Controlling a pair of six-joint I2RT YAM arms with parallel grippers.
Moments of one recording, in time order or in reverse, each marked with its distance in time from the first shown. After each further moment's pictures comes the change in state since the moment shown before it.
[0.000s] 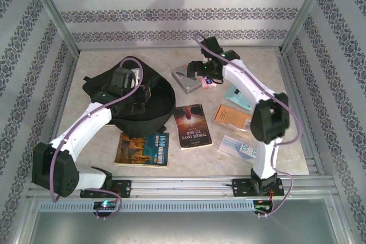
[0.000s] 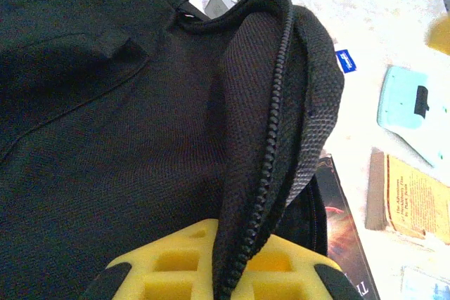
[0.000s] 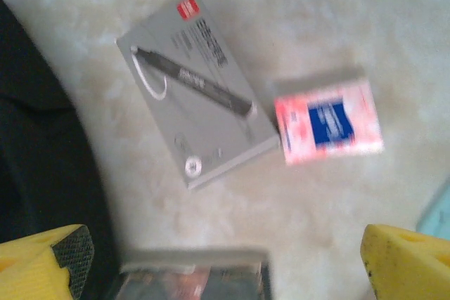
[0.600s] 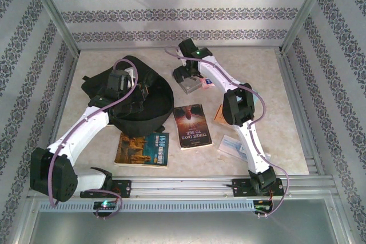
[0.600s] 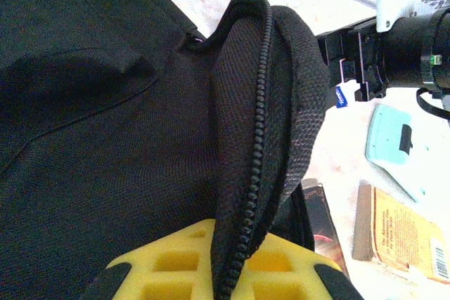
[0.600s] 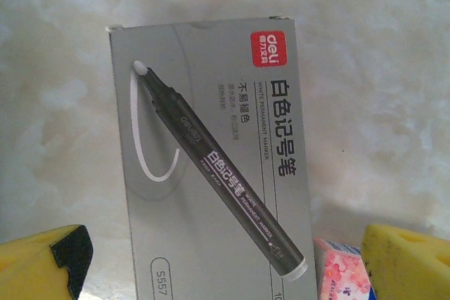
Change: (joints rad) left arm 0.026 -0.032 -0.043 0.081 -0.003 -0.069; right arm 0.039 0.483 0.510 -0.134 0.053 -0.388
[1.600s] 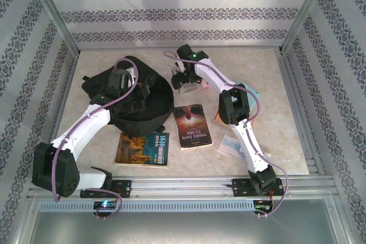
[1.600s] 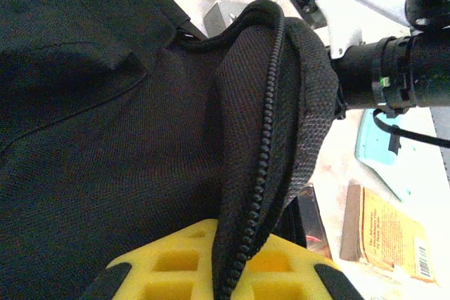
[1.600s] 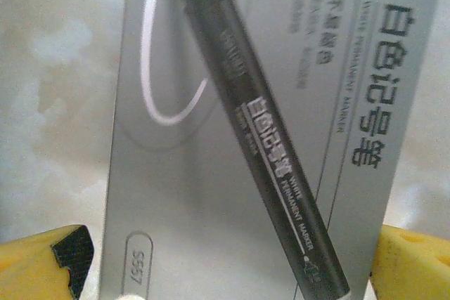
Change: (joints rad) left arm 0.019 0.040 -0.002 0.037 0.055 -0.029; right arm 0.023 0.099 0.065 -0.092 -0.074 0.054
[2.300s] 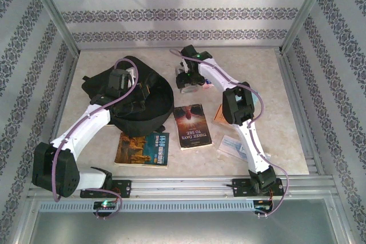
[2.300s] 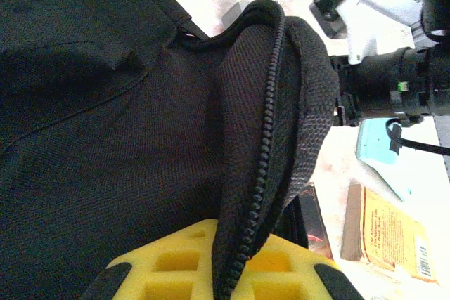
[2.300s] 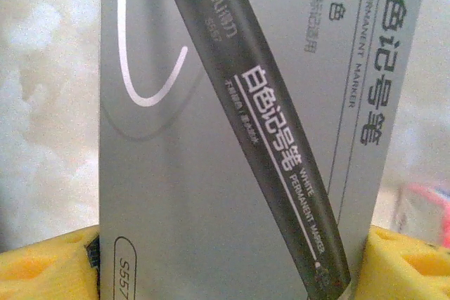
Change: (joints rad) left arm 0.000 0.000 -0.004 0.001 0.000 0.000; right arm -0.034 -0.098 -0.161 0.045 -0.062 0.145
